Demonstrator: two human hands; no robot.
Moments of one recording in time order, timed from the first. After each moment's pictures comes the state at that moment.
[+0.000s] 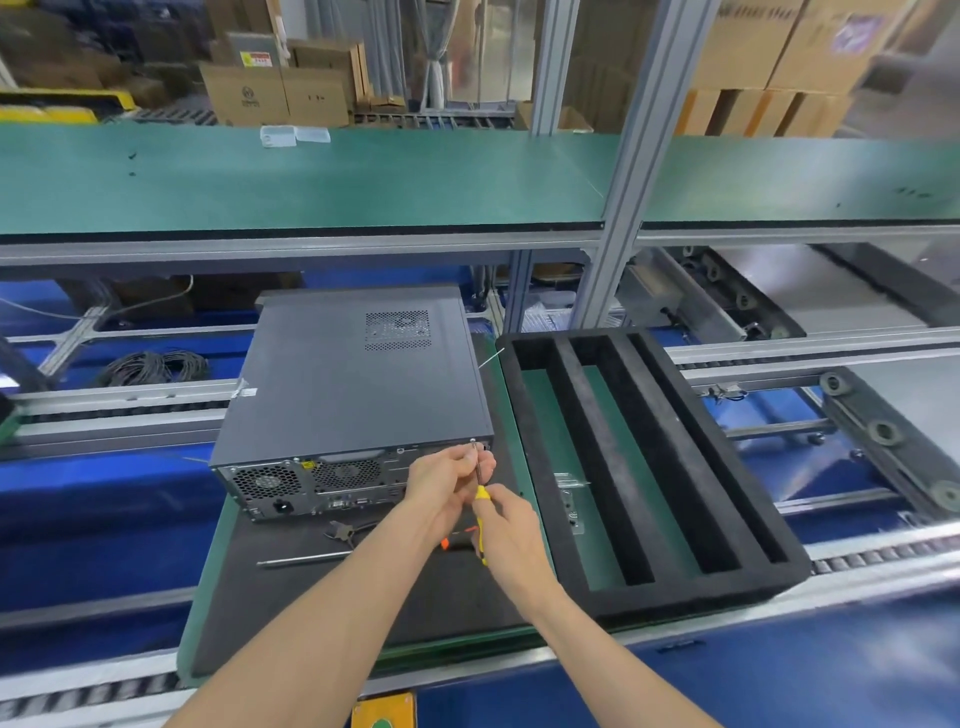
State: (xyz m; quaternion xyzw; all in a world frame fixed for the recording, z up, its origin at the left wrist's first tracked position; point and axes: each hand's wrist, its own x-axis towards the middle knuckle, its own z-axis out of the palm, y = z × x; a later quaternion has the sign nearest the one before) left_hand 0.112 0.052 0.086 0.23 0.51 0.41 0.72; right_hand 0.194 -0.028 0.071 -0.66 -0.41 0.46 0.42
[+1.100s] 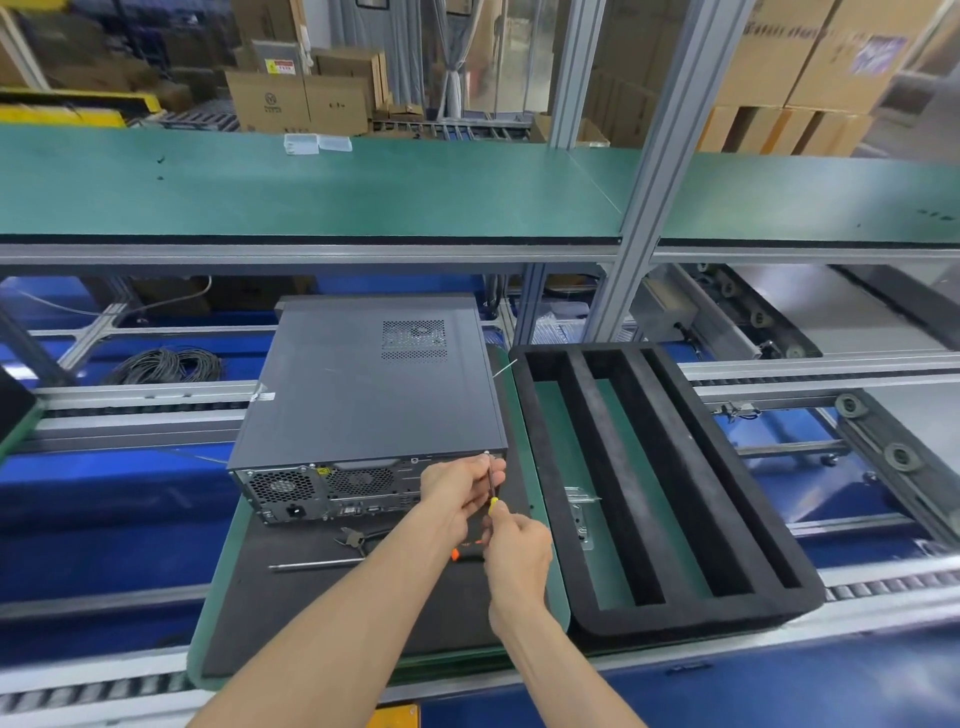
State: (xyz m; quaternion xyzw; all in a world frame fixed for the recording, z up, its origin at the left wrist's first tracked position) left_hand 0.114 0.063 0.084 0.22 0.58 0.37 0.69; right_hand 0.166 -0.023 0.071 -0.73 -0.17 0.43 0.51
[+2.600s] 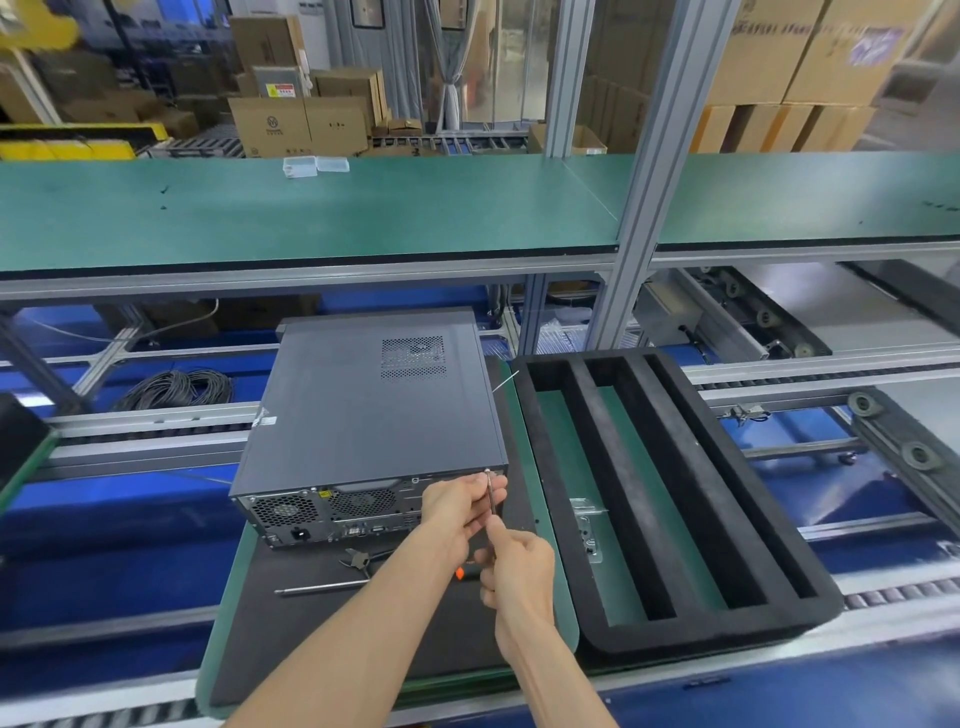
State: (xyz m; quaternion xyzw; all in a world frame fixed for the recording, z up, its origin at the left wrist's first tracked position) left_hand 0.112 0.061 0.086 0.22 0.58 0.37 0.69; right_hand 0.174 -0.021 0.073 -0.65 -0.13 0.53 0.52
